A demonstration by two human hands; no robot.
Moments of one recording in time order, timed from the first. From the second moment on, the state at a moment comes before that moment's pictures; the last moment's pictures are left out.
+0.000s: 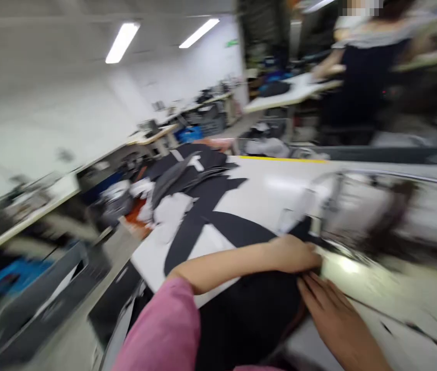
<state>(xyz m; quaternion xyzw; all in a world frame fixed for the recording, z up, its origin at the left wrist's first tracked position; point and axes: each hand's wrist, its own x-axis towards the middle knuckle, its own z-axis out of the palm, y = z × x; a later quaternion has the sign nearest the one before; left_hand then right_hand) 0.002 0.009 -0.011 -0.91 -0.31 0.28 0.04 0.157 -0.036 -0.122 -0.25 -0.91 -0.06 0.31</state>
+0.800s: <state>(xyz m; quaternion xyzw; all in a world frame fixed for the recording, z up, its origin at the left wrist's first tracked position) 0.018 0.027 -0.020 -0.88 -0.40 0.22 -0.08 0.168 -0.040 -0.106 -0.34 -0.92 -0.05 0.21</state>
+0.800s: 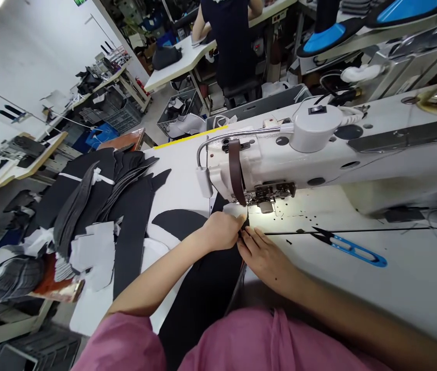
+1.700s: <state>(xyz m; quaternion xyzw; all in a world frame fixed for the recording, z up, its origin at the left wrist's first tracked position) 0.032 0.039 -0.024 -0.89 -0.40 0.20 -0.07 0.161 -0.035 -0.104 -0.34 -0.93 -0.08 0.14</state>
